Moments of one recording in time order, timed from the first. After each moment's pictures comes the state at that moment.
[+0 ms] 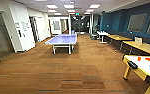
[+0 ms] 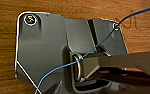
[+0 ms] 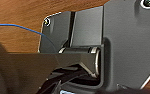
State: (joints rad) left arm 1.61 2.92 -2.48 0.01 -0.20 0.08; right arm -1.60 2.97 -2.52 -0.19 0.11 0.16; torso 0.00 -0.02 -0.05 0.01
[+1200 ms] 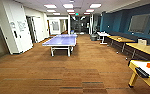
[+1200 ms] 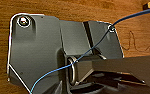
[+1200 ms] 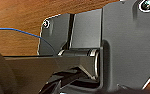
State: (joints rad) left arm 1.60 2.93 -2.48 0.01 -0.20 0.08; right arm -1.60 2.97 -2.52 -0.20 0.12 0.16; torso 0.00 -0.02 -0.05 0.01
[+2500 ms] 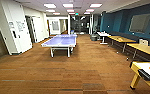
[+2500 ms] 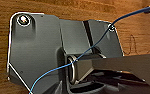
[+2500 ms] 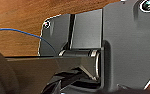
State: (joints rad) left arm 1.60 2.93 -2.48 0.01 -0.20 0.08; right arm -1.59 2.97 -2.52 -0.20 0.12 0.16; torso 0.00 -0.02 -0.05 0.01
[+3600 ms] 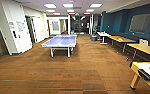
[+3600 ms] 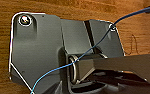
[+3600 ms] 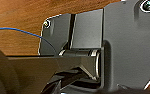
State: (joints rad) left arm 1.60 2.93 -2.48 0.01 -0.20 0.08; right arm -1.60 2.97 -2.52 -0.20 0.12 0.16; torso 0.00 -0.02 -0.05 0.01
